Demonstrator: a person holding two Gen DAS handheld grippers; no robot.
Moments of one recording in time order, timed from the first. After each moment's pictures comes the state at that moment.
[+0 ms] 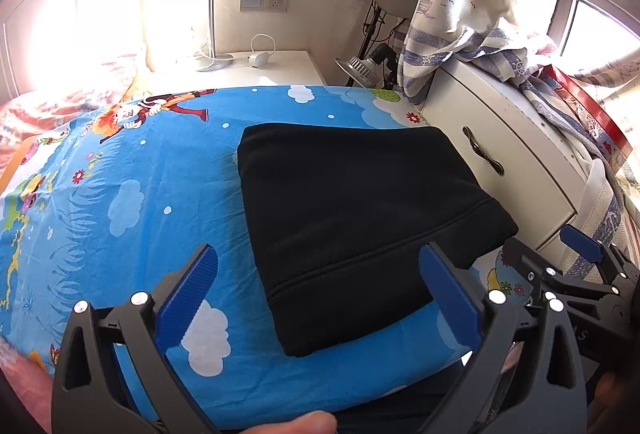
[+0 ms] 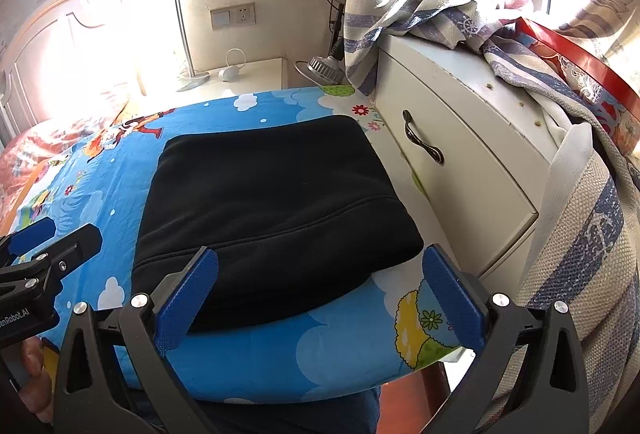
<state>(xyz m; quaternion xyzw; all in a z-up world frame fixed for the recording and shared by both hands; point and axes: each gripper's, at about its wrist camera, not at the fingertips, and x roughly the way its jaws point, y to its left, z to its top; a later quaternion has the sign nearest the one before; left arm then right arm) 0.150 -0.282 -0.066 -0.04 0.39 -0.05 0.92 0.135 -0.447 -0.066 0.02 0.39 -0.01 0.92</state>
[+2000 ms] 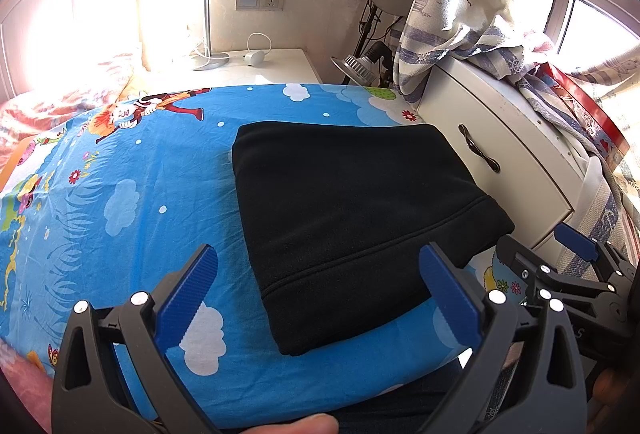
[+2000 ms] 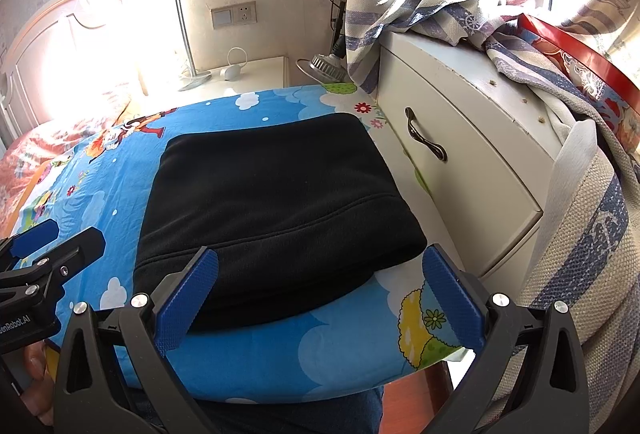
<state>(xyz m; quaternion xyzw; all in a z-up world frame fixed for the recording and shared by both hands) 0.150 -0.286 -0.067 -0.04 0.39 -0.05 0.92 0.135 -0.446 -0.068 0.02 0.39 -0.01 0.92</state>
